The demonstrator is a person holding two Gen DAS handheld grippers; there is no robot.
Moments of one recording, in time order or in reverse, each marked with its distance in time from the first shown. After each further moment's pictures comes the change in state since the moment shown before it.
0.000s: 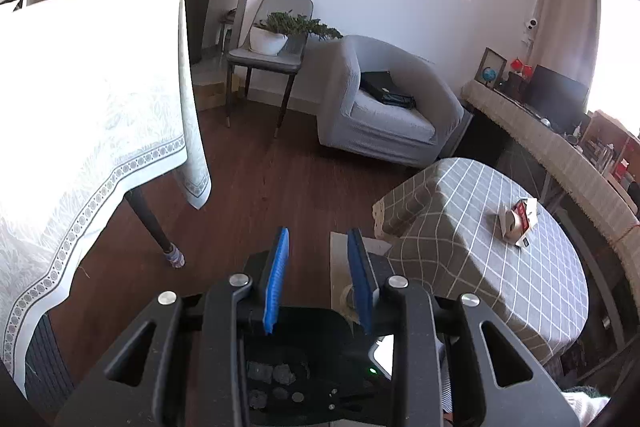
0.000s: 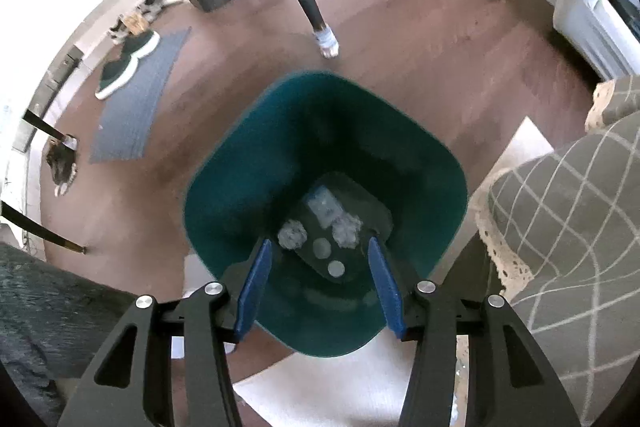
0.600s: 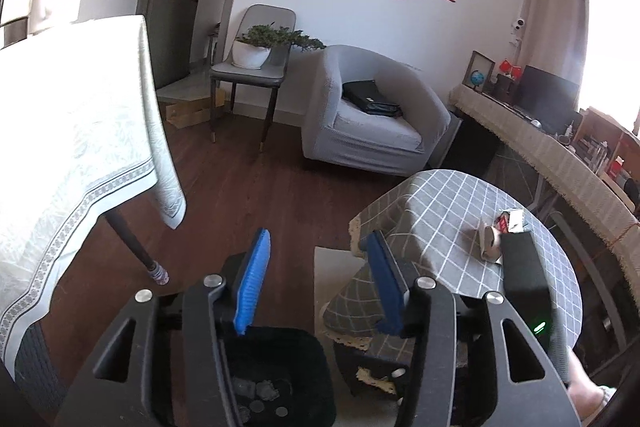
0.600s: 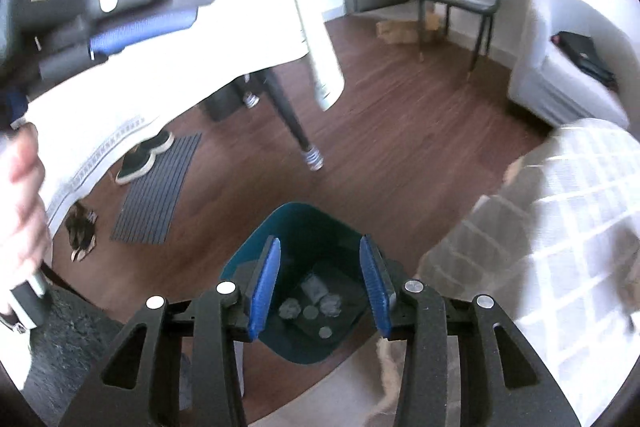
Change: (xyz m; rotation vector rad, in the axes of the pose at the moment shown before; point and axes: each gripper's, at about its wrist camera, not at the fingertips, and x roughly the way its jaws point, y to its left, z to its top) left arm 0.015 -0.054 0.014 0.034 -0.038 -0.027; right arm -0.165 -0.043 -0.007 0.067 -0.359 -0.035
